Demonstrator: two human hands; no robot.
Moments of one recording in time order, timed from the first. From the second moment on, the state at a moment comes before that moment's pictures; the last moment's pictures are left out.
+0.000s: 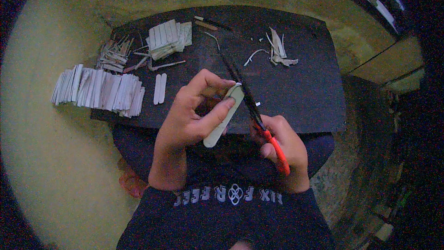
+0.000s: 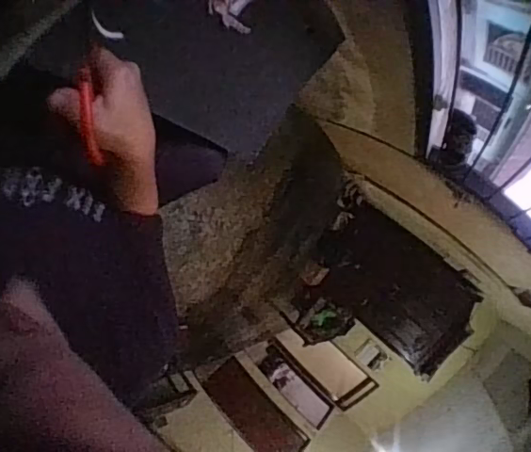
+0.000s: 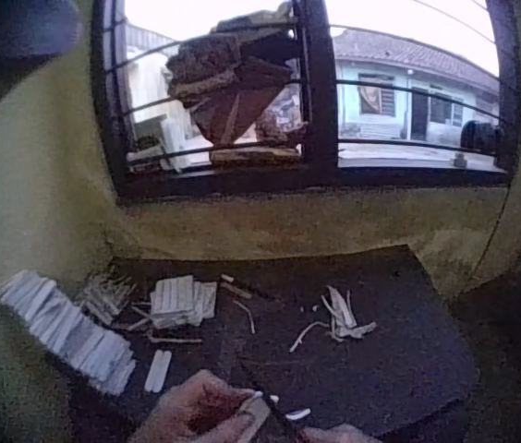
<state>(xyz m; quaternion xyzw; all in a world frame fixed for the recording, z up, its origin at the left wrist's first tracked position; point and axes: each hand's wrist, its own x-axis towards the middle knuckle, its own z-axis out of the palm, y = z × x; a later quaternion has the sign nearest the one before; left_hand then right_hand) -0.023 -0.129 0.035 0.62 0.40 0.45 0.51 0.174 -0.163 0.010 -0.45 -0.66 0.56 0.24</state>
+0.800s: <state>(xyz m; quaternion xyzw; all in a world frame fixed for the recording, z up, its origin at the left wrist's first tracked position) 0.019 -0.126 -0.019 0.58 0.35 0.61 0.41 0.162 -0.169 0.010 -0.51 -0.61 0.51 0.33</state>
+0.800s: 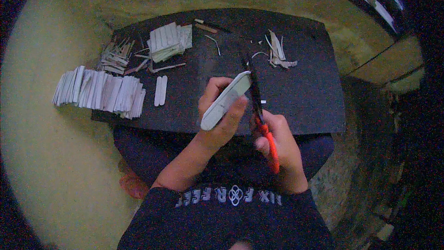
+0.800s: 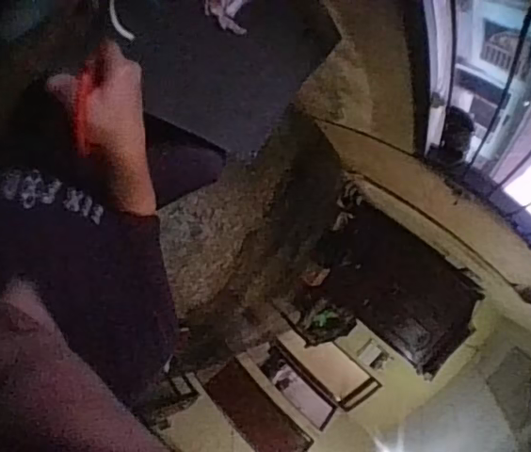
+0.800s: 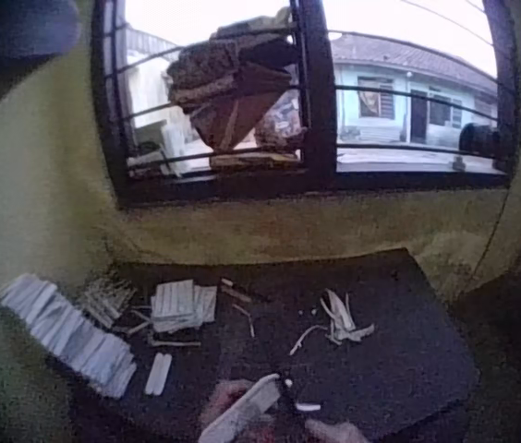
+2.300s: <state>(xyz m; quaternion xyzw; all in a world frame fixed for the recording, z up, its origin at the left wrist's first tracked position) -0.011 -0.126 0.012 0.66 0.38 0.50 0.41 0.172 -0.169 0.009 -0.45 -0.67 0.54 0.26</state>
